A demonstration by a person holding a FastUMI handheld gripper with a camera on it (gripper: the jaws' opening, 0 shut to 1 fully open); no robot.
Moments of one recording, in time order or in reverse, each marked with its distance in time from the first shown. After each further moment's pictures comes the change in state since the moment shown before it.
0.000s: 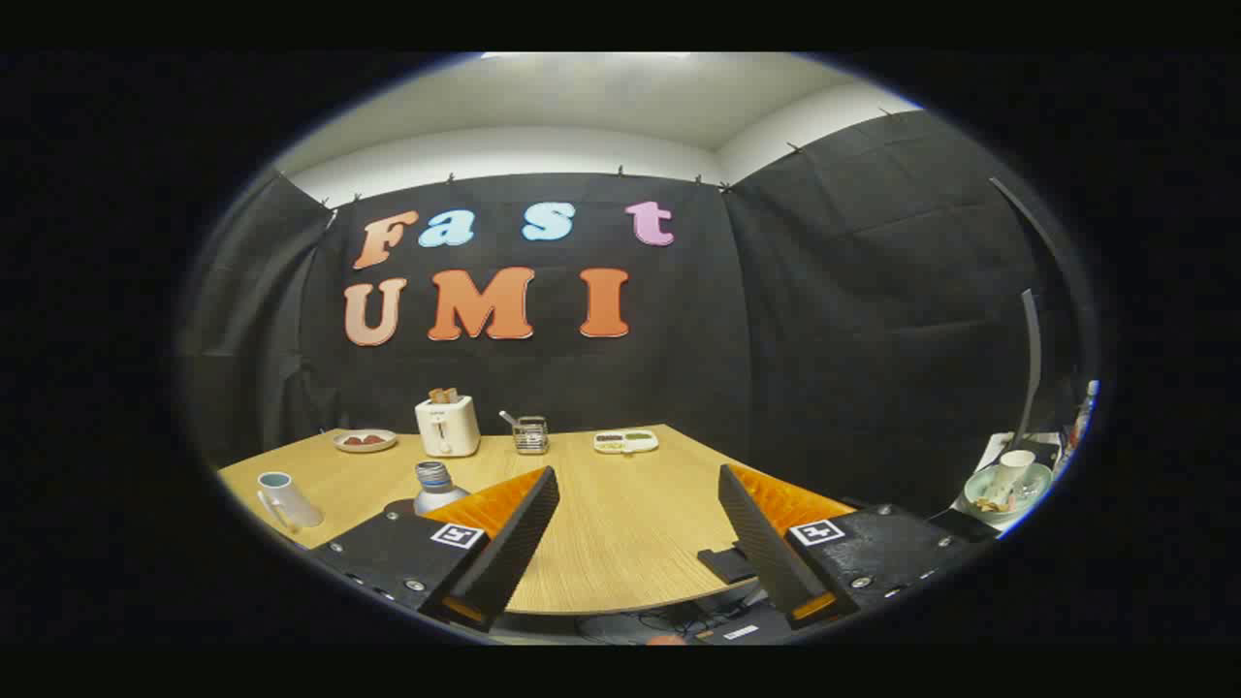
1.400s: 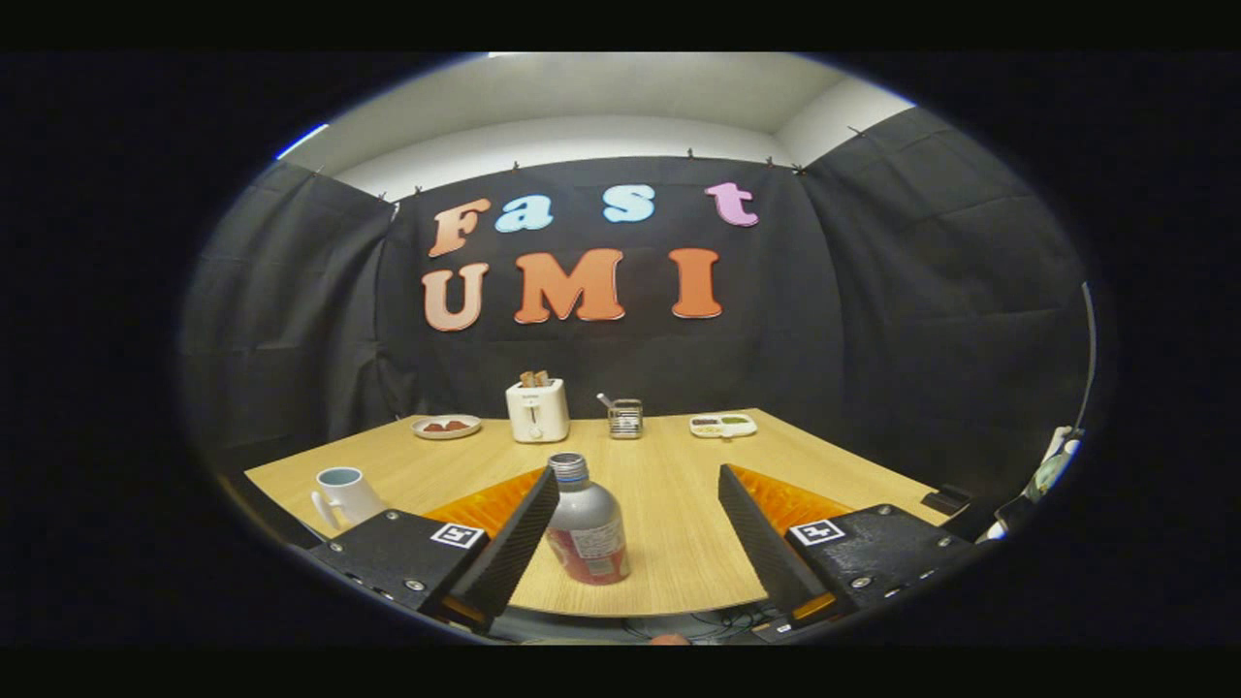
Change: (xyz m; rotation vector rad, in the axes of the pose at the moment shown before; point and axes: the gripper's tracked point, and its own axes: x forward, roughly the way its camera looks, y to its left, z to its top) arm 0.002 0.107 -0.018 -0.026 0.062 0.255
